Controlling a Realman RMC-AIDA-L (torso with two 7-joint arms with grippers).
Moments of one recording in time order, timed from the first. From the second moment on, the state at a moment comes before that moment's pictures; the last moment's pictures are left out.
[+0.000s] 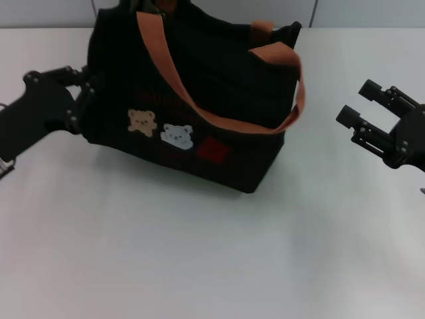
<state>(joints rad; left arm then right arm) -0.45 -2.06 0.29 0.37 1.81 1.57 -0.72 0.43 2.08 -0.25 -0.29 -1.90 -1.71 0.88</state>
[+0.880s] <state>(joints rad) -0.45 -2.04 0.31 0.71 1.74 1.79 -0.77 0.43 2.08 -0.25 -0.26 -1.90 -1.68 0.88</state>
